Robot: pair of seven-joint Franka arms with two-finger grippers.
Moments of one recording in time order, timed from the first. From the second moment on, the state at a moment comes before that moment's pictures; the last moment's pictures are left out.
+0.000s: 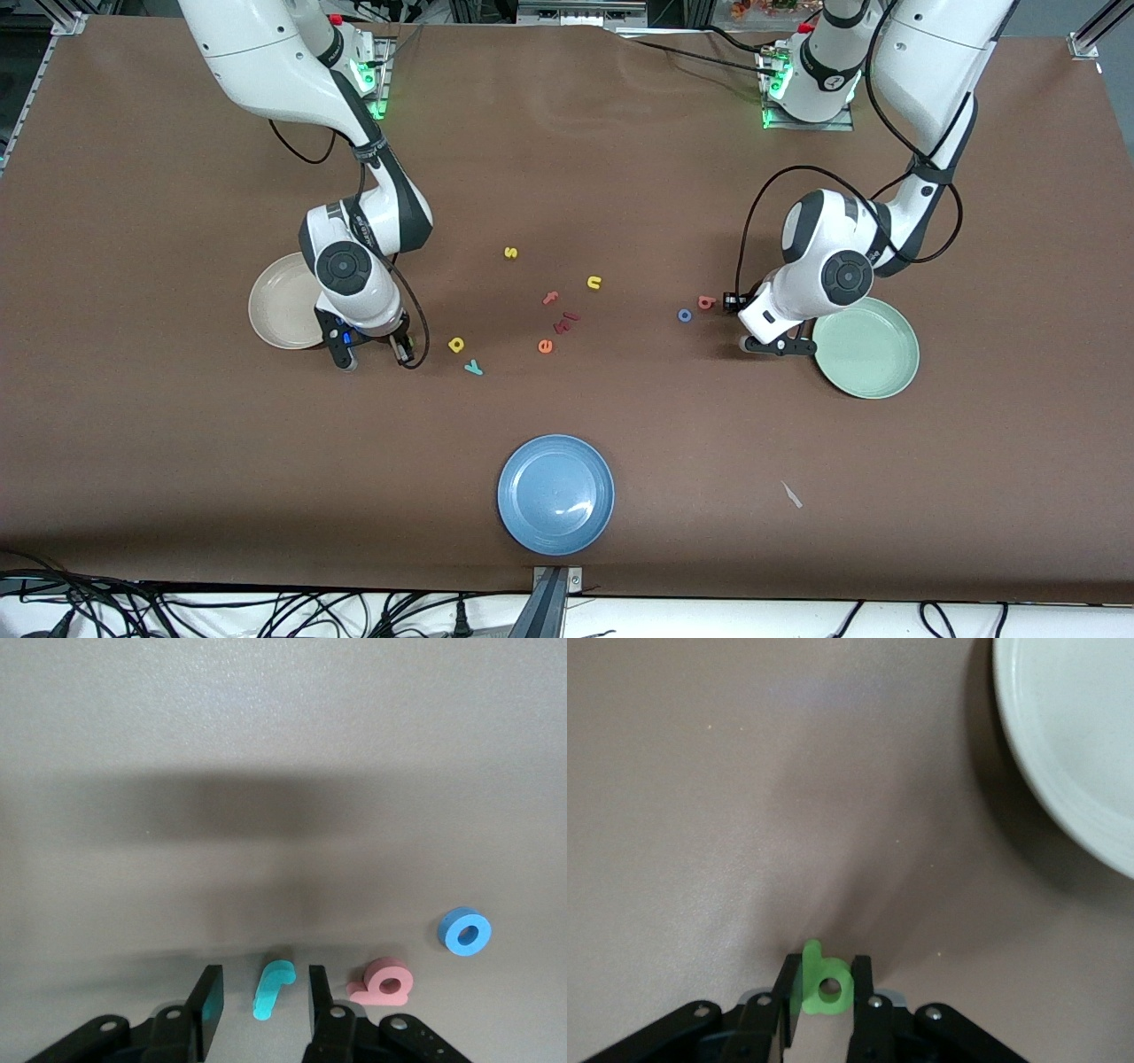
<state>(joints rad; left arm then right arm) -0.14 0.49 -0.16 -2.05 -0.14 2.35 -0.16 0.48 0.60 -0.11 -1.90 -0.03 2.49 1.50</state>
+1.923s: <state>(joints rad) 0.25 0.57 -0.11 -1.70 0.06 1.87 -0.03 0.46 0.41 -0.39 -2.17 0.03 2.37 0.75</state>
